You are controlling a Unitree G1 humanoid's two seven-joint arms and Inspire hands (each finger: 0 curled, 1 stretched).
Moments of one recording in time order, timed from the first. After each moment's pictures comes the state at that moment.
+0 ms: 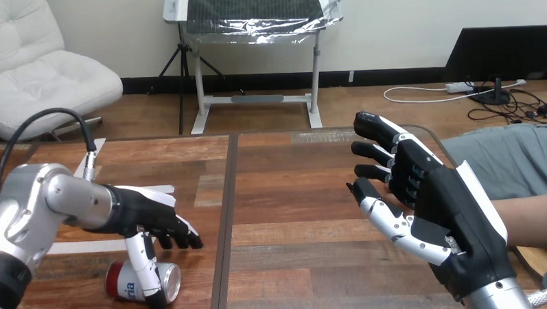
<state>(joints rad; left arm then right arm) -0.66 0.72 -0.43 0.59 0.52 -0.20 -1.00 0.31 -0.17 0.02 -0.43 0.07 -0.13 0.24</state>
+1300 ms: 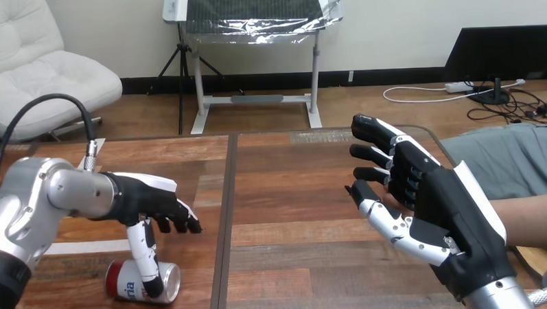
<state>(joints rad) -0.66 0.73 -0.41 0.51 0.57 -0.17 -0.94 0.31 -0.18 0.02 -0.43 0.06 -0.12 0.25</state>
